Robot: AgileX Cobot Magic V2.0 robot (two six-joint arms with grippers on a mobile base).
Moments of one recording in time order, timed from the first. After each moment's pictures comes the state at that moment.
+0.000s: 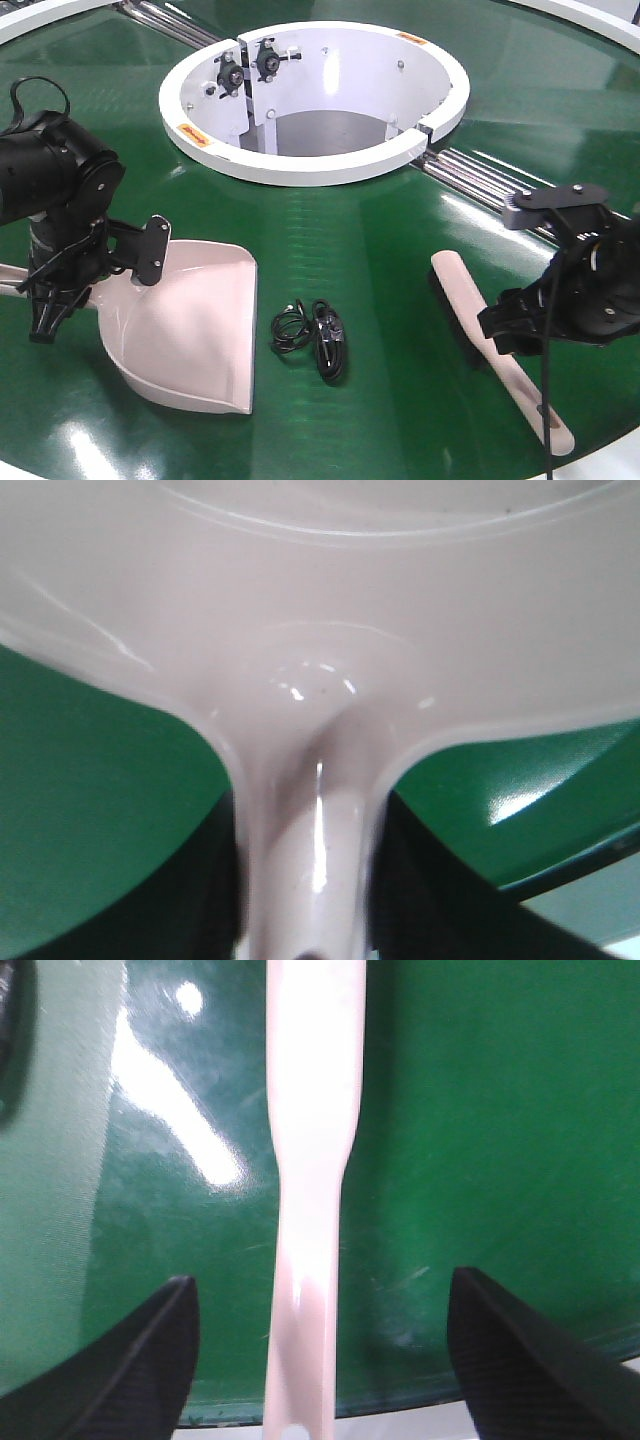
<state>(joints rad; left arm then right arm) -0.32 1.82 -1.33 0.44 1.21 1.05 0.26 1.35 -0.98 -0.02 1.00 0.08</state>
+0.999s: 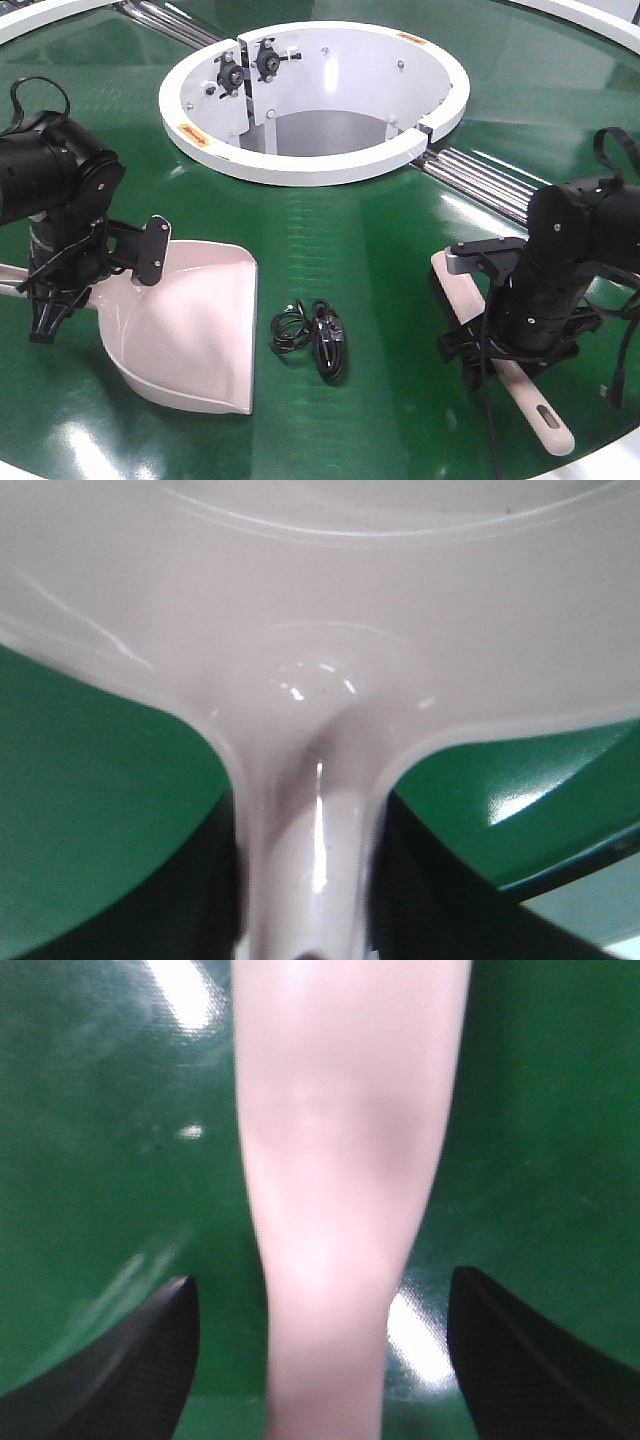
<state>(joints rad) -0.32 1.82 -1.33 0.44 1.21 1.05 0.26 1.71 -1.05 0.01 1.01 0.05</state>
